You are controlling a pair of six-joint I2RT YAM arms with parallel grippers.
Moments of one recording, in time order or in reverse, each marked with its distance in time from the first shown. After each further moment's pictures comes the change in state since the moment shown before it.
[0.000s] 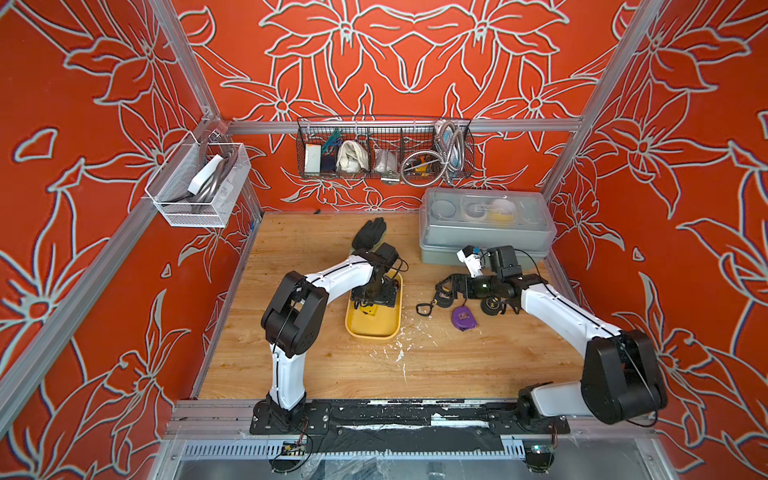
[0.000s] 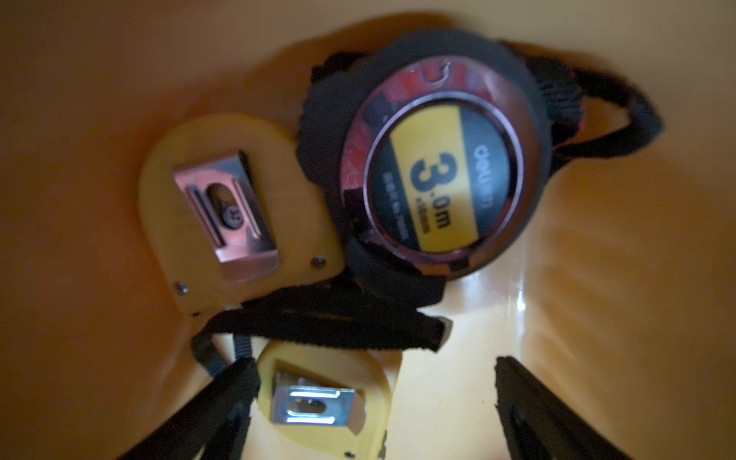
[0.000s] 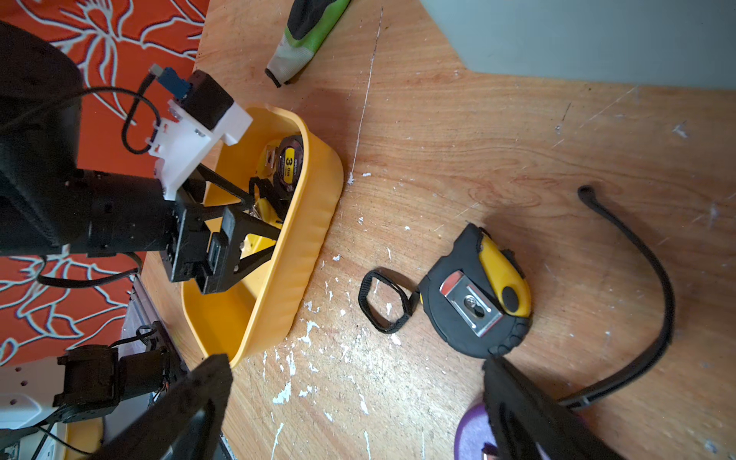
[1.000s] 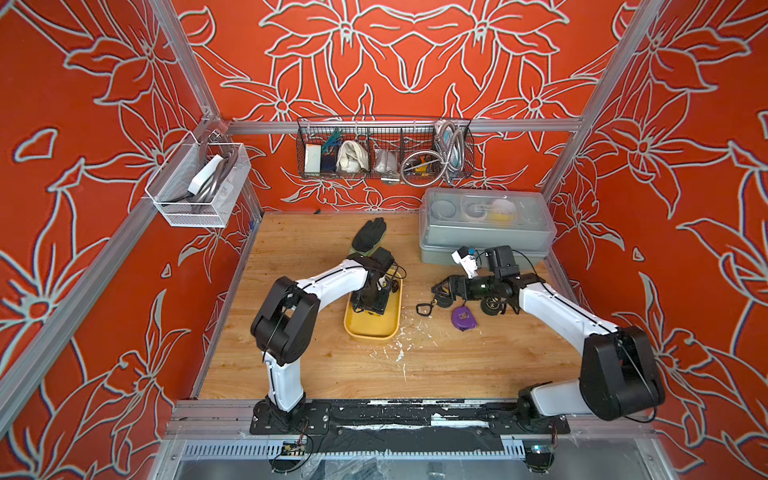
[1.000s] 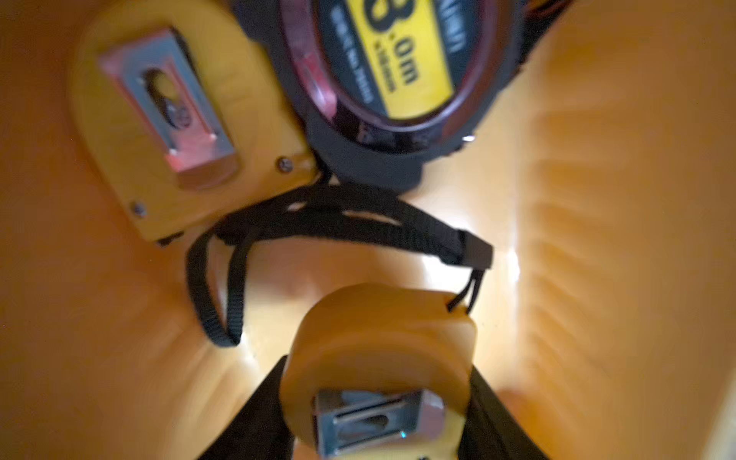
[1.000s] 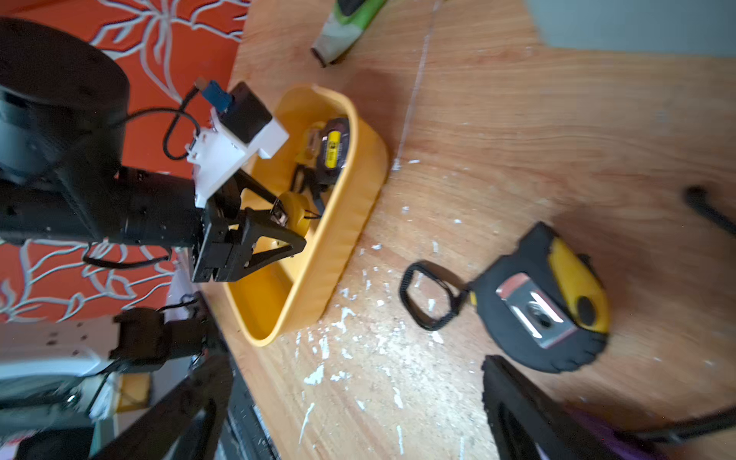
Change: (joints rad) left arm -0.002 -0.154 -0.082 -0.030 0.079 0.137; right arm 0.010 0.019 0.005 0.021 -0.185 -0.006
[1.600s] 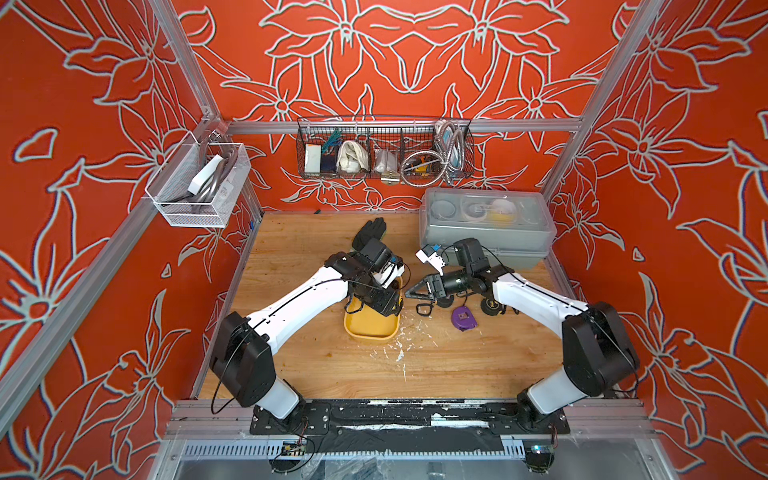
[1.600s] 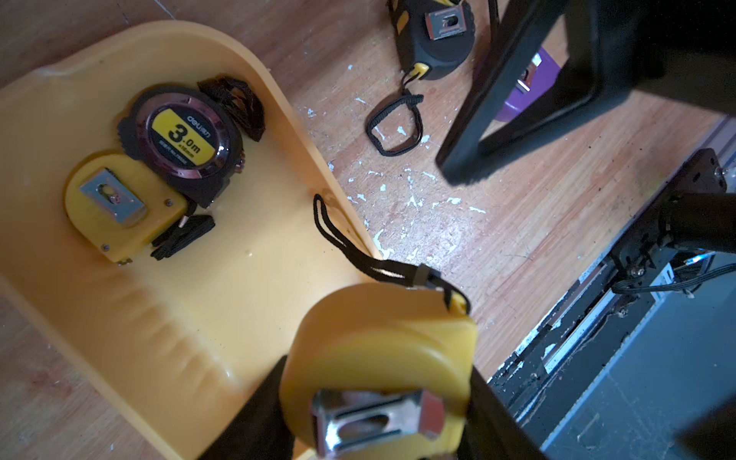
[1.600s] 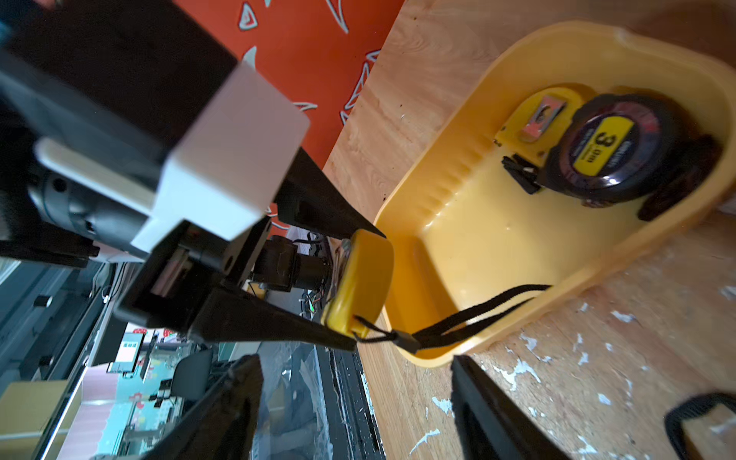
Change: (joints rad) left arm -0.074 -0.248 0.006 -0.034 0.199 0.202; right arm 0.218 0.175 0.142 0.134 -0.286 0.090
